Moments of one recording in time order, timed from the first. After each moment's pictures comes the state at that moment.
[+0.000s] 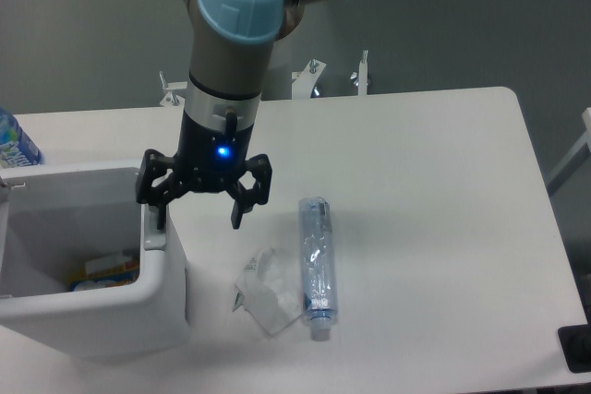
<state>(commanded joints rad) 2.26 -1.79 -1.40 -1.12 1.24 0.05</state>
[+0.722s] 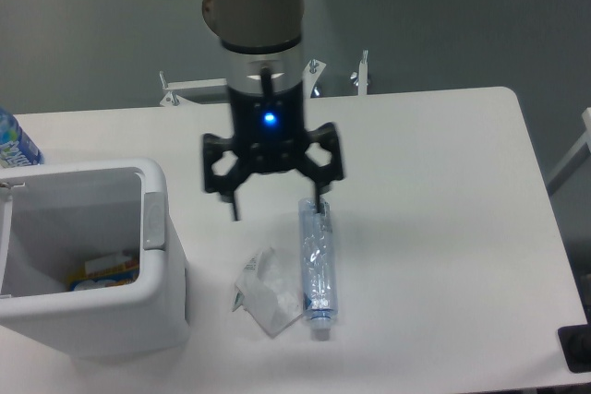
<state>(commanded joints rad) 2.38 -1.78 -1.34 -1.22 1.54 0.40</state>
